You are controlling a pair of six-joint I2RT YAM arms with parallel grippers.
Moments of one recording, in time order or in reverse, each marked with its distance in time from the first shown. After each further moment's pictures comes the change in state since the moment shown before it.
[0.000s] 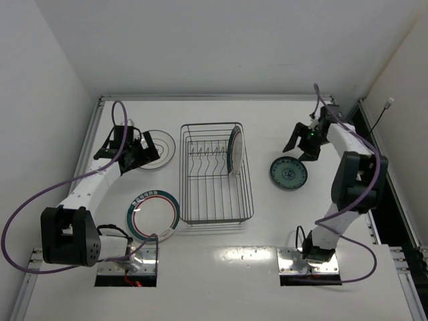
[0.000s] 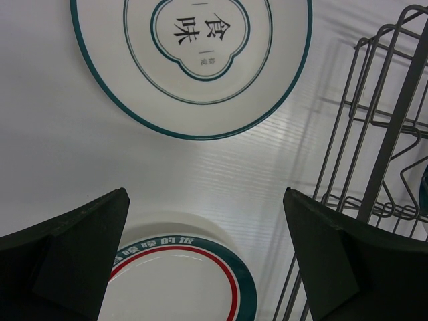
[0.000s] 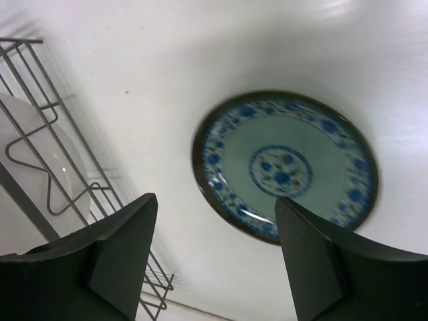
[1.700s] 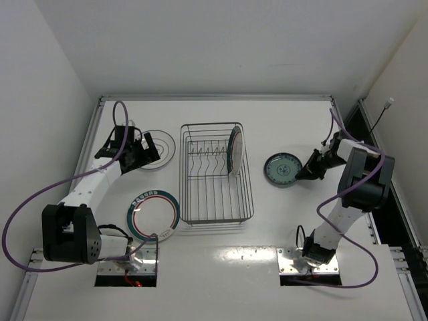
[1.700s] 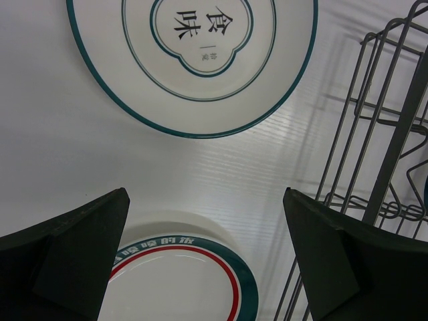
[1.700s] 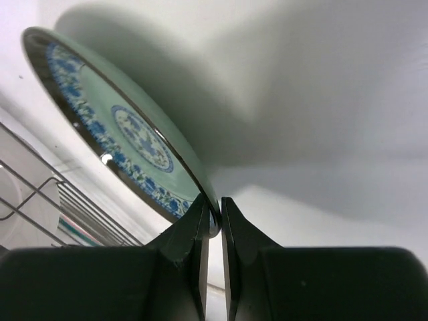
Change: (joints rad) left arm 0.000 0.019 0.000 -0.002 0.005 0.000; right arm -0.214 0.028 -0.269 0.061 -0.120 0.012
